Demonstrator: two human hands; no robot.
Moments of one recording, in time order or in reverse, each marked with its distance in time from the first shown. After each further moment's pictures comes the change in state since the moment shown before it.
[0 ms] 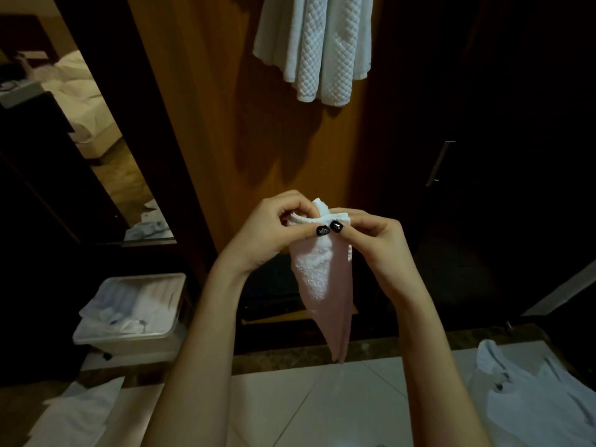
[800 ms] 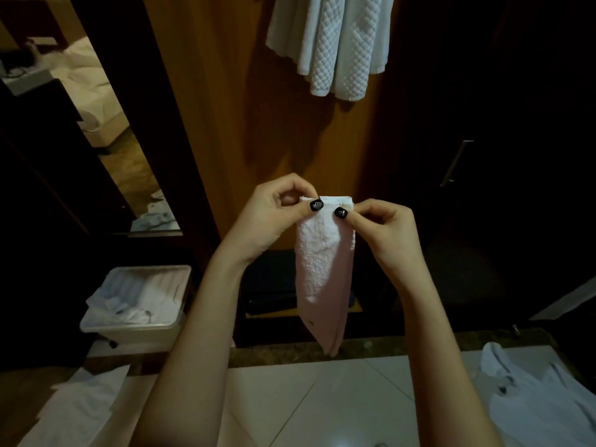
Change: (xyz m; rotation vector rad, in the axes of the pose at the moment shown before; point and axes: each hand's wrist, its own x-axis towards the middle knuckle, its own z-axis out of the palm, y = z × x) left_hand 0.012 -0.012 -0.017 -0.177 0.105 0.022; right_hand 0.025 -0.003 0.012 -0.184 0.117 -0.047
